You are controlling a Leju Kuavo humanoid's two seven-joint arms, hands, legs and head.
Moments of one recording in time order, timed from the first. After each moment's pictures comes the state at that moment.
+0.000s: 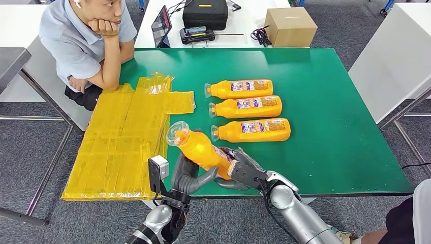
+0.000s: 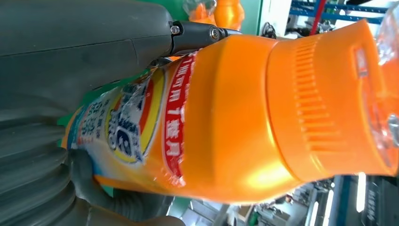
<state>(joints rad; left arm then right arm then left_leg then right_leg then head) -0.25 -0.29 -0.55 -0.97 0.33 0.19 -0.51 -0.30 -0.12 0.57 -1.17 0.23 0.24 -0.44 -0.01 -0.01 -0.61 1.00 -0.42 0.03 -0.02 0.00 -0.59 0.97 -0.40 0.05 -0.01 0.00</state>
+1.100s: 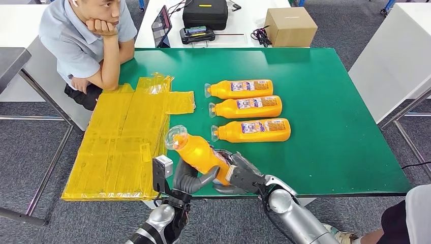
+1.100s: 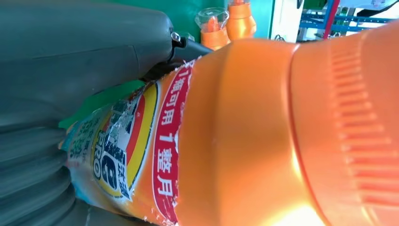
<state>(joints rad) -0.26 -0.31 -0.55 -0.90 0.29 0.25 -0.53 -0.27 -0.14 0.59 -1.17 0.23 0.21 -0.46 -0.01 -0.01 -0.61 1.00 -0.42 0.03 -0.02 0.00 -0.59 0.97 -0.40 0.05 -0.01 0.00</state>
